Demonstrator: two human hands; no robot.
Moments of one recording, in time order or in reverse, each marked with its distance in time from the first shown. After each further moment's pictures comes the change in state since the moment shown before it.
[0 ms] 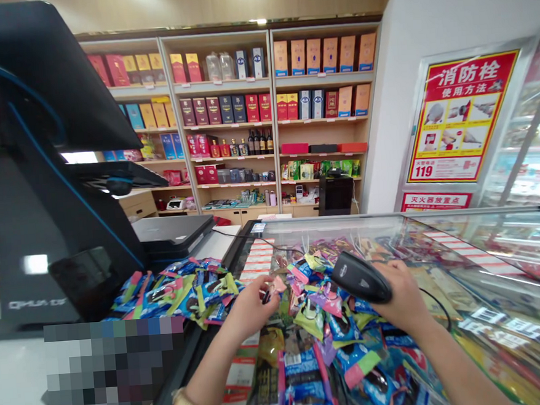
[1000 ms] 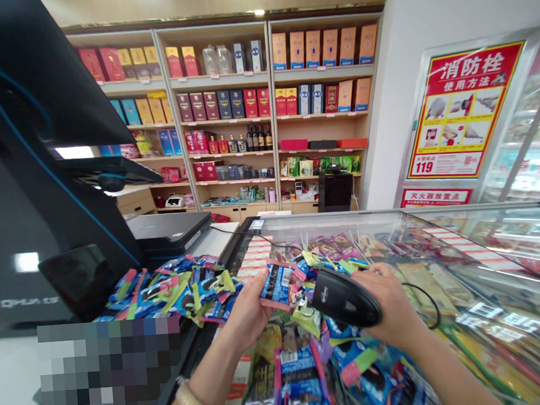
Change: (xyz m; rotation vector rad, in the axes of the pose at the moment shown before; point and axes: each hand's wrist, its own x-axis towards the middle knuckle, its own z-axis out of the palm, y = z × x) left_hand -0.007 0.032 0.014 -1.155 -0.017 -0.275; right_hand 0.009 -0.040 -0.008 0.217 -0.145 -0.043
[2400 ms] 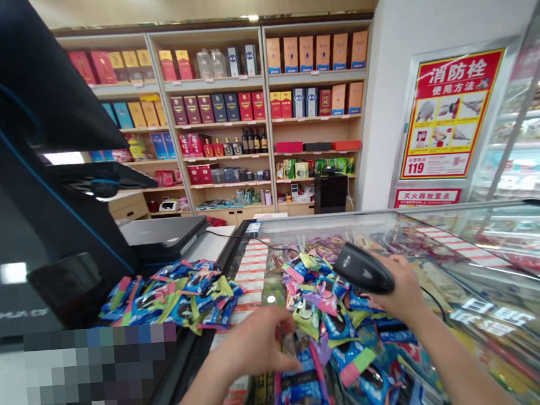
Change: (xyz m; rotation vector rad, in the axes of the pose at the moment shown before) left_hand -0.028 0.013 -0.006 1.491 -0.401 0.128; right_hand -0.016 0.055 -0.001 -0.276 0.219 0.109
